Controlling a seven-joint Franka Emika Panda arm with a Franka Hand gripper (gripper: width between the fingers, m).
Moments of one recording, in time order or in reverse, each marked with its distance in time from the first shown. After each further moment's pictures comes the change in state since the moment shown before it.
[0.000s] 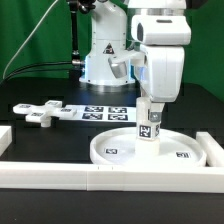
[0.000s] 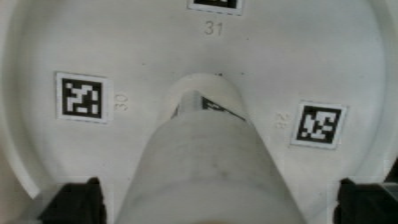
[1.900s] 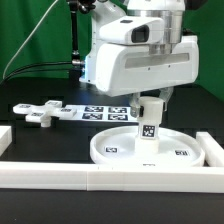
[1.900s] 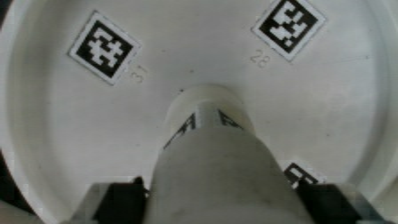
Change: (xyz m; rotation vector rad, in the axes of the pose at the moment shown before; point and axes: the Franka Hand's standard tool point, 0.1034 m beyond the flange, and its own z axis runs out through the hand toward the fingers) arm 0.002 -0.006 0.002 0.014 0.001 1.121
